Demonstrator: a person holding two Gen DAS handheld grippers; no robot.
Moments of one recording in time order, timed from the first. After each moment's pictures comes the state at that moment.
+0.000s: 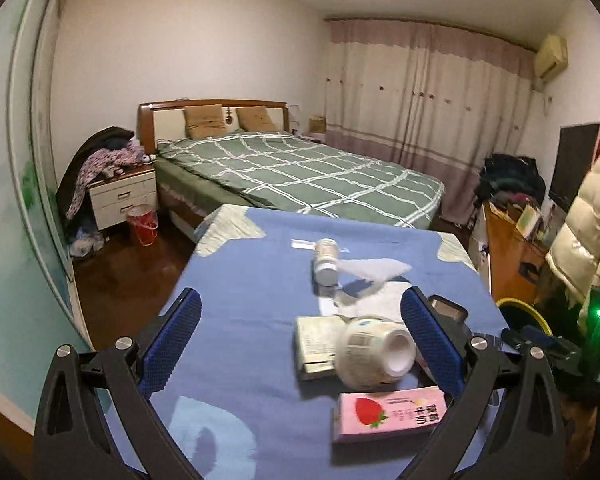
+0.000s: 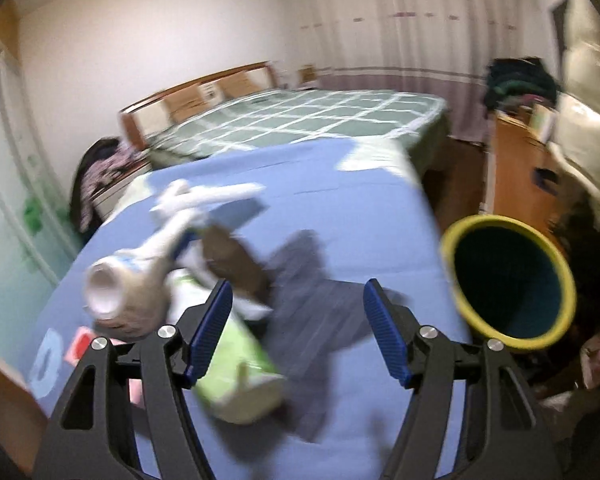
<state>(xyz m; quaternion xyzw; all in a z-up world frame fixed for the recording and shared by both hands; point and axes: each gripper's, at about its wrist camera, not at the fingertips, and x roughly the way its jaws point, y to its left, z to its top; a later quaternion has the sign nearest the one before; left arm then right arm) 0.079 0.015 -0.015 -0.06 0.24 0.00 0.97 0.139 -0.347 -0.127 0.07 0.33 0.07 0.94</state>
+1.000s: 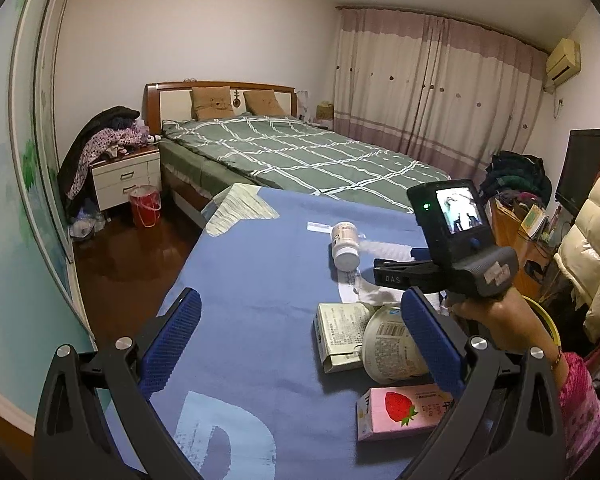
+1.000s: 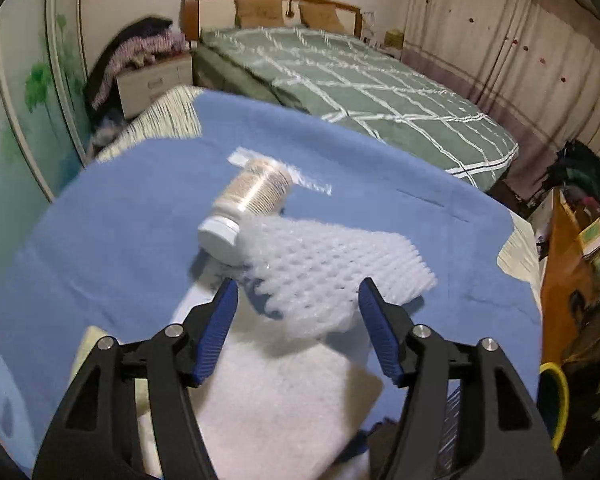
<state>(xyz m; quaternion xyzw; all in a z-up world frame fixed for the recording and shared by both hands) 0.105 0.019 -0.047 -0.08 0.27 0.01 0.96 0.335 -0.149 -0.144 -0.14 0.42 0.11 0.89</state>
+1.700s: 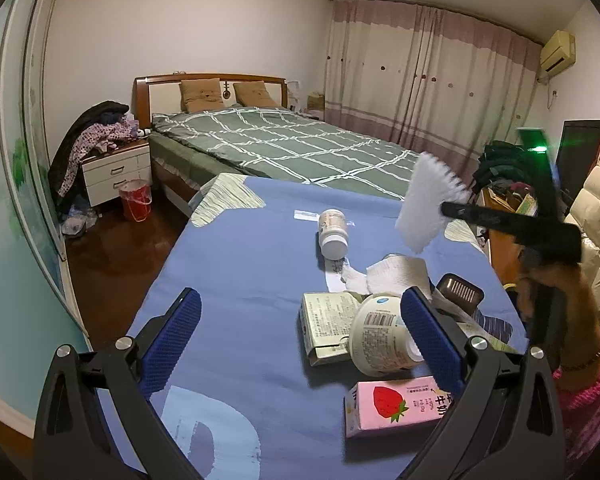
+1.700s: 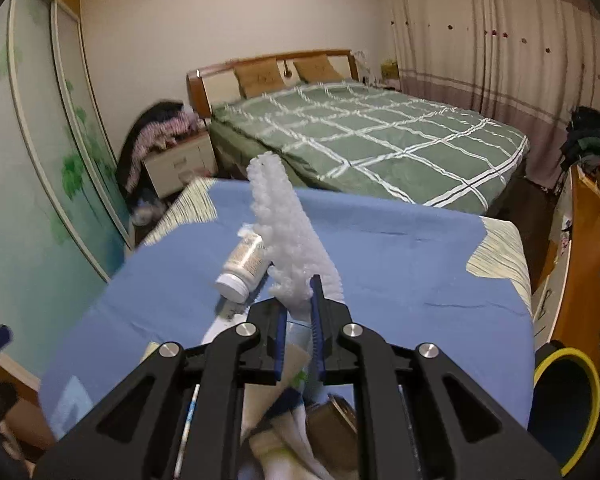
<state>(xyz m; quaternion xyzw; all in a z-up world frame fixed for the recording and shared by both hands) 0.114 0.005 -0.059 -0.07 0.28 -0.01 0.96 0.286 -0.250 -0.065 0.01 0.33 0.18 0.93</state>
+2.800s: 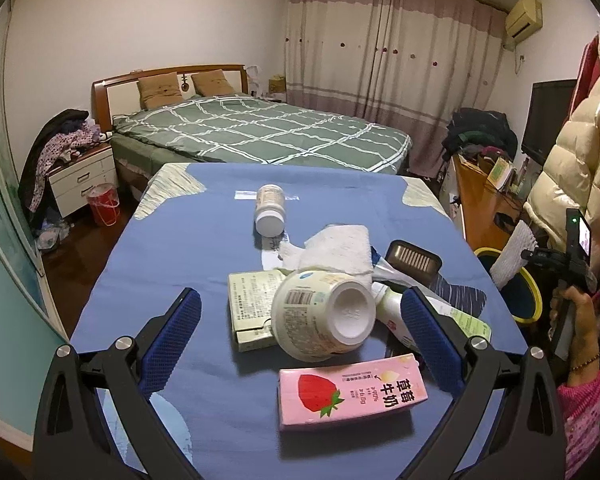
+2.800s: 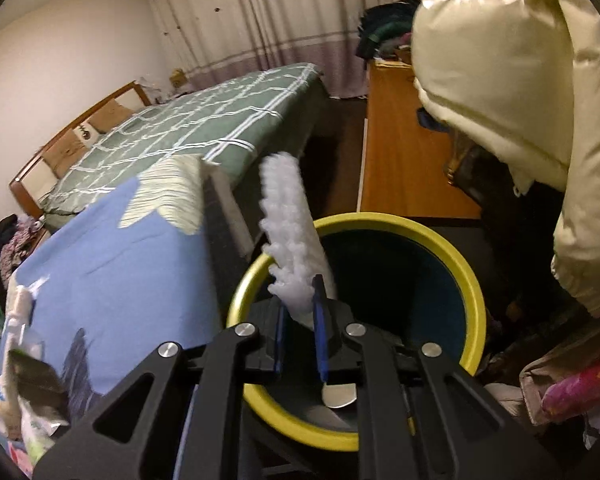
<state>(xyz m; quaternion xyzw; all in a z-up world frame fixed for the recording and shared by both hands) 0.121 -0.058 -0.070 -0.03 0.31 -0.07 0.95 0.205 -0.567 -0.164 0.18 0.36 -0.15 0.90</state>
